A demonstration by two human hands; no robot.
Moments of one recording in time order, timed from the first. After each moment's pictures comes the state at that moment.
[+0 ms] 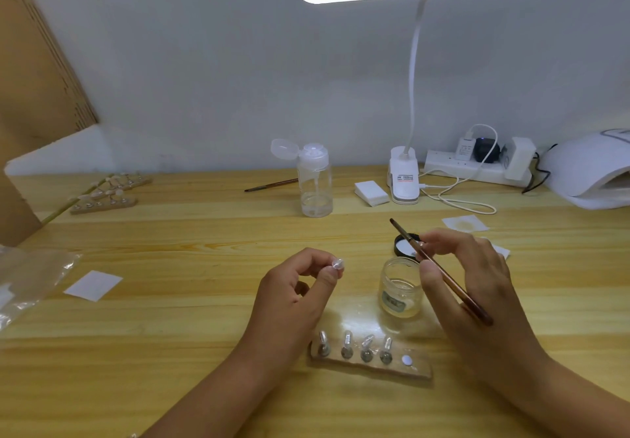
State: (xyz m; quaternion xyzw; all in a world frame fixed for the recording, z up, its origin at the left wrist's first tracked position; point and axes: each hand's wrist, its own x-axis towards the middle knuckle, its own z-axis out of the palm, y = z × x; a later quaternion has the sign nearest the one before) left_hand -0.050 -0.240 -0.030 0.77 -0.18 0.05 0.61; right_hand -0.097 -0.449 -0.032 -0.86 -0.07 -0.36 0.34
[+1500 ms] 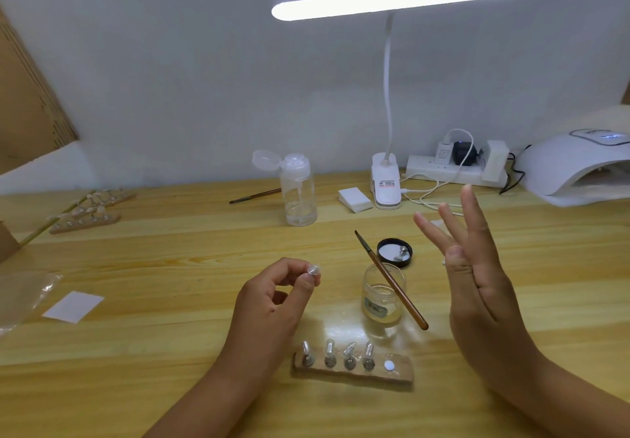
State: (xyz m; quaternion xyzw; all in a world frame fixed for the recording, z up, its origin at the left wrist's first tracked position) left_hand -0.051 -0.240 -0.026 0.77 -0.16 0.07 0.61; right_hand -0.106 -0.454 -0.025 -0.78 -0.07 -0.32 0.53
